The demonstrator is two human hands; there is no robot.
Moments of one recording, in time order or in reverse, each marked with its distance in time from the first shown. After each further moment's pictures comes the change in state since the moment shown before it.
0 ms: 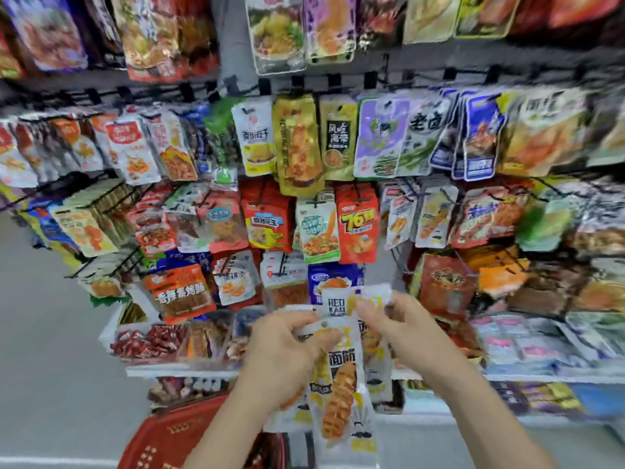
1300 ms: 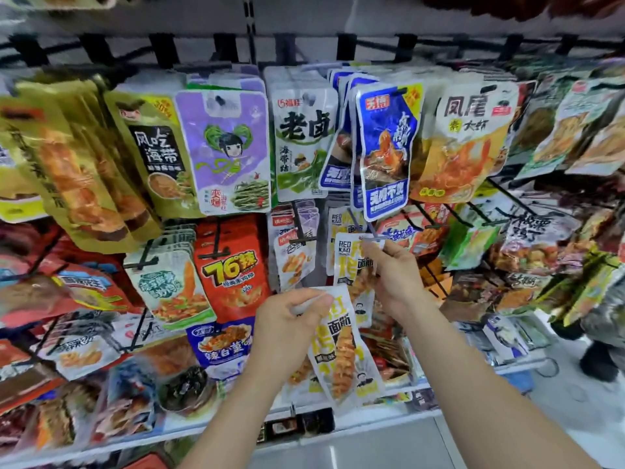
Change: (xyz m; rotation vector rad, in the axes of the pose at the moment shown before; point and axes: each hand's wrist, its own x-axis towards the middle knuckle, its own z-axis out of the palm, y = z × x) left_hand 0.207 0.048 0.199 -0.251 -0.195 0.048; right_hand 0.222 0.107 -0.229 0.563 0.581 0.172
